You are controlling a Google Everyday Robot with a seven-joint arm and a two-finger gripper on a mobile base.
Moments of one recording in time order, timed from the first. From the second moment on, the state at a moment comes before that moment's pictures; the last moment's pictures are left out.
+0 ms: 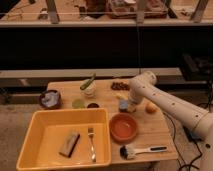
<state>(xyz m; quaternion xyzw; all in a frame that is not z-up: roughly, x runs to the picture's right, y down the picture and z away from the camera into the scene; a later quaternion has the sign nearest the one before) 0.174 0.098 0.884 0.01 -0.26 -0.96 0.13</state>
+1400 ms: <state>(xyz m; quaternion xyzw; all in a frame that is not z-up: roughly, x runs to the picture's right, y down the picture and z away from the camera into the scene) 0.089 0.061 0.930 0.06 -0.26 -0.96 0.09</state>
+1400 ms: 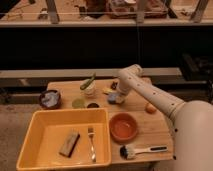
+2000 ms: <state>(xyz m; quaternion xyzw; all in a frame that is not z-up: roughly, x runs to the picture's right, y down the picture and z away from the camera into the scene) 0.123 0.106 0.887 0.06 -0.27 -0.96 0.09</state>
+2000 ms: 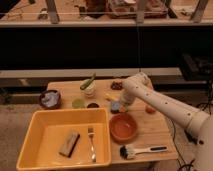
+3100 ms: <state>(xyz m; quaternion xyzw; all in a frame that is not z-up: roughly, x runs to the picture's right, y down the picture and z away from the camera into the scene) 0.209 0.041 0.937 -0.04 -0.24 -0.95 0.17</state>
